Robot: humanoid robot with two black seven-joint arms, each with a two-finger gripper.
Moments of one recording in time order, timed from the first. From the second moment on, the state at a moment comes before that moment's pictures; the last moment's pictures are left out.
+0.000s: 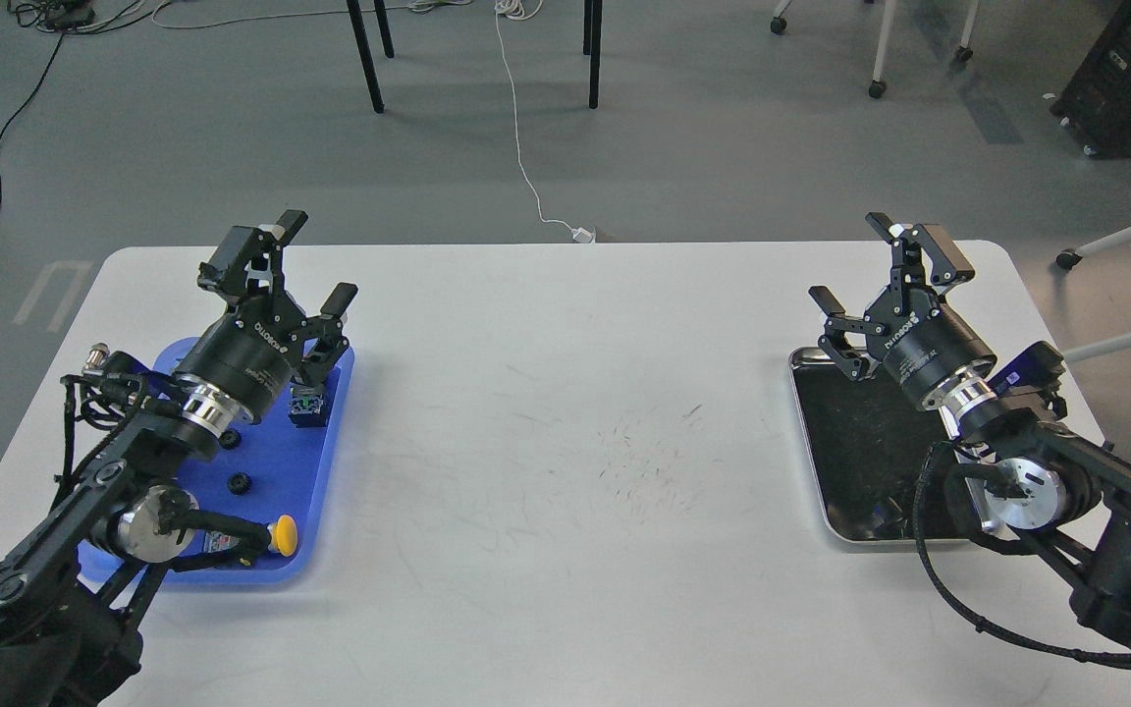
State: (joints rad) left arm -0.20 0.27 -1.25 -1.22 0.73 -0.29 -0.25; right arm 0.55 -0.46 0.56 0.94 -0.19 0.33 0.49
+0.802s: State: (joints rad) left arm -0.24 0.71 -1.10 -1.30 1.15 -0.48 -0.41; right arm 0.60 -0.47 0.51 0.94 -0.20 0.34 0.49
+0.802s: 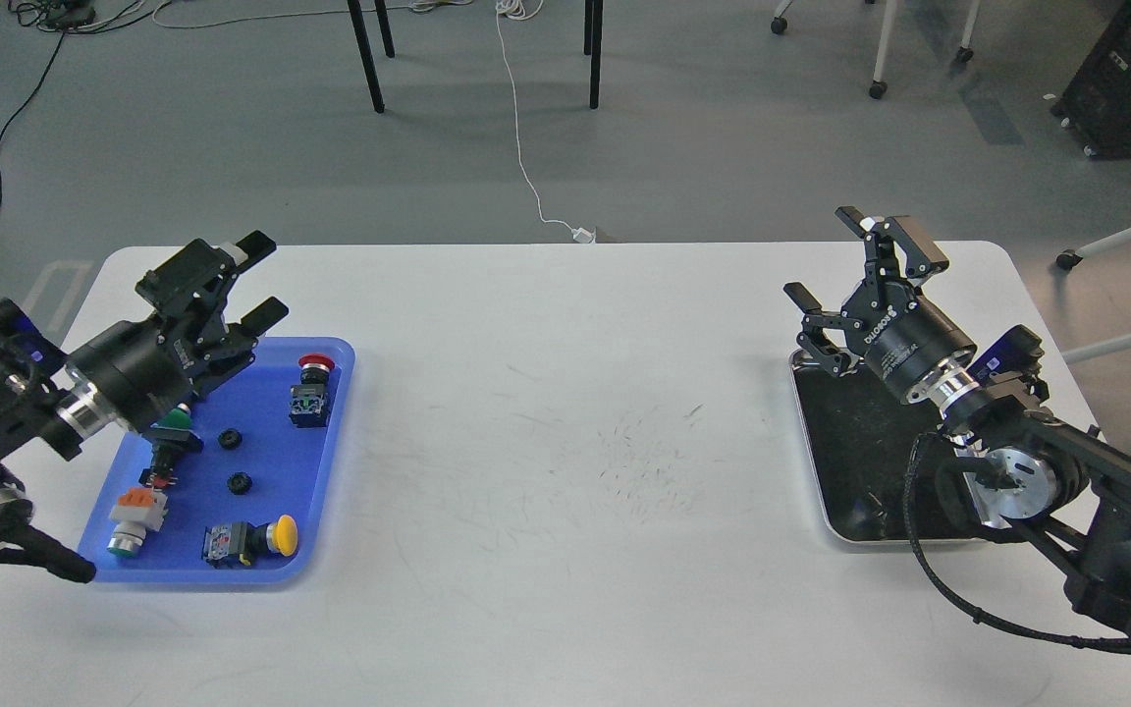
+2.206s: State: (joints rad) left arm -0.58 0.83 -0.54 -1.16 2.18 -0.47 -0.49; right arm 0.63 -0.48 0.51 0.94 -0.20 0.34 0.49
